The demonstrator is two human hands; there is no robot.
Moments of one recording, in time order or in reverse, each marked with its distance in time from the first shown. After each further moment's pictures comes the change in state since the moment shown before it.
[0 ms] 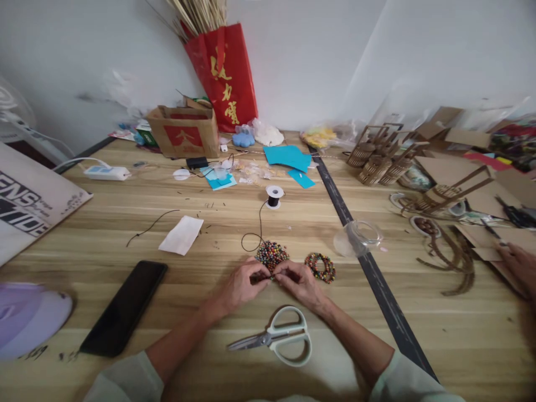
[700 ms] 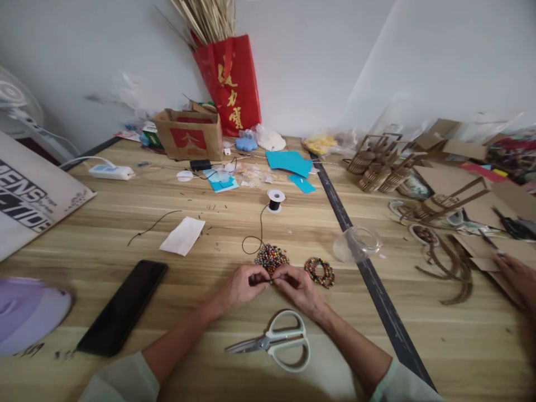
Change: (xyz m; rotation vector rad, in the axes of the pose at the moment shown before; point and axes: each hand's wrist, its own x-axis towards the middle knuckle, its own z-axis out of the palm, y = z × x) left_hand 0.002 0.003 -0.004 -0.184 -0.073 -0.146; right_hand -0.002 0.001 0.004 0.003 0.029 -0.030
